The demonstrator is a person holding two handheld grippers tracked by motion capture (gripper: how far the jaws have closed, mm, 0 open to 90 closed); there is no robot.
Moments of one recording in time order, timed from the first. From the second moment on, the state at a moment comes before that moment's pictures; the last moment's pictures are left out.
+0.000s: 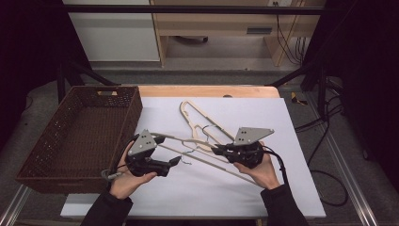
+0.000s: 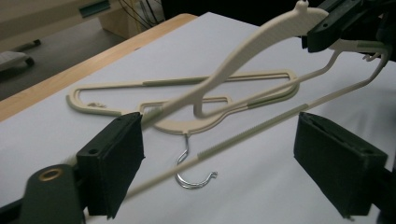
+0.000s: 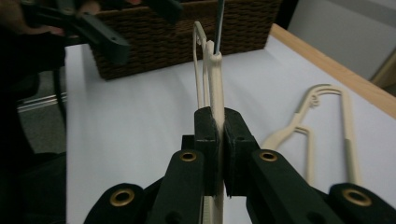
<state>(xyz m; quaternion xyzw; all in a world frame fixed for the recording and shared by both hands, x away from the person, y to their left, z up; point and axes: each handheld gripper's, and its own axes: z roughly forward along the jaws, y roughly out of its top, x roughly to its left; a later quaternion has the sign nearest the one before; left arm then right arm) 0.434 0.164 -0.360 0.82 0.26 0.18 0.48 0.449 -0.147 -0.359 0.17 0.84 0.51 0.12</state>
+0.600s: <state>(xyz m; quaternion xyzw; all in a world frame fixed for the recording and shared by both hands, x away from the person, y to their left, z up) 0.433 0.132 -0.364 0.87 0.19 0.13 0.44 0.438 -0.126 -0.370 0.13 0.86 0.49 0.07</state>
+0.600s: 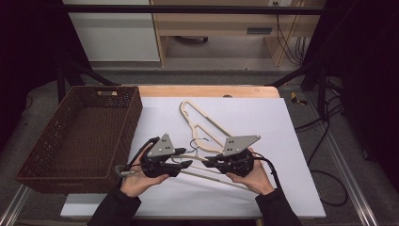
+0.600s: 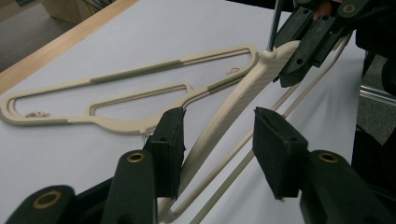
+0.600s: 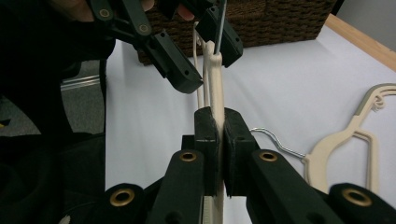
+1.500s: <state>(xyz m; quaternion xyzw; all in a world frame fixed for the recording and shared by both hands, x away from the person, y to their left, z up) 0.418 0.131 -0.369 0.88 0.20 0.09 0.42 0.440 -0.119 -0.376 0.14 0.85 0.49 0.12</state>
